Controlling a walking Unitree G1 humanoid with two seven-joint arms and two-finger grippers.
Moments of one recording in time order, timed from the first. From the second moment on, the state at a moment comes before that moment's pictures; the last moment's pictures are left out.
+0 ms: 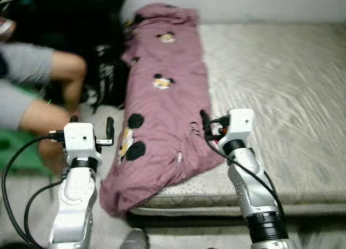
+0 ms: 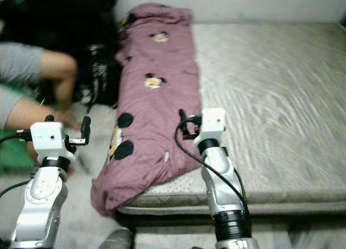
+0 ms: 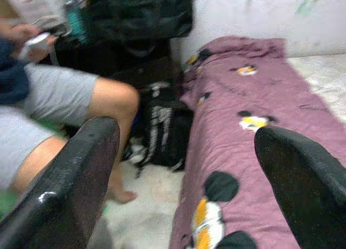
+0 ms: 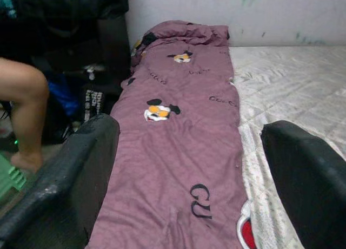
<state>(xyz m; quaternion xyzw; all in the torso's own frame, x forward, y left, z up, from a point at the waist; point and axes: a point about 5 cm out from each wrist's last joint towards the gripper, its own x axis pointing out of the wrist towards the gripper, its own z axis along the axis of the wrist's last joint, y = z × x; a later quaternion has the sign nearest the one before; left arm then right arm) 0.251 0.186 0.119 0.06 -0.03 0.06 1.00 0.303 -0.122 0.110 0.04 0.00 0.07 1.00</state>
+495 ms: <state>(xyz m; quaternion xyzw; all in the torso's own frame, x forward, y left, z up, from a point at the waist) 0.253 0.184 0.119 0.07 -0.03 0.06 1.00 0.304 -0.119 0.112 0.06 0.00 0.07 1.00</state>
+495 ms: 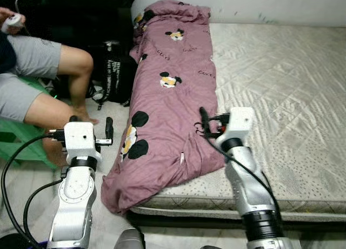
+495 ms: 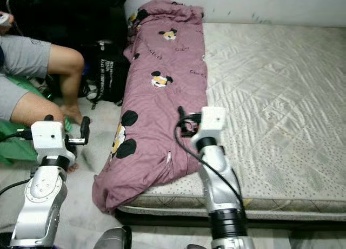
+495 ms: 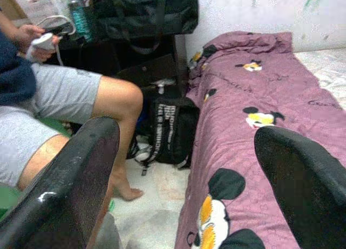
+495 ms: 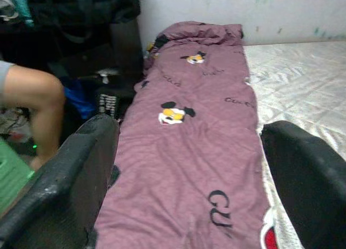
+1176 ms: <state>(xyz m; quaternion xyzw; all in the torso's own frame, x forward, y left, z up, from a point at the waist) 0.259 0.181 0.123 0.07 -0.04 0.06 1.00 0.306 -0.121 0.115 0.06 -0.01 0.07 1.00</state>
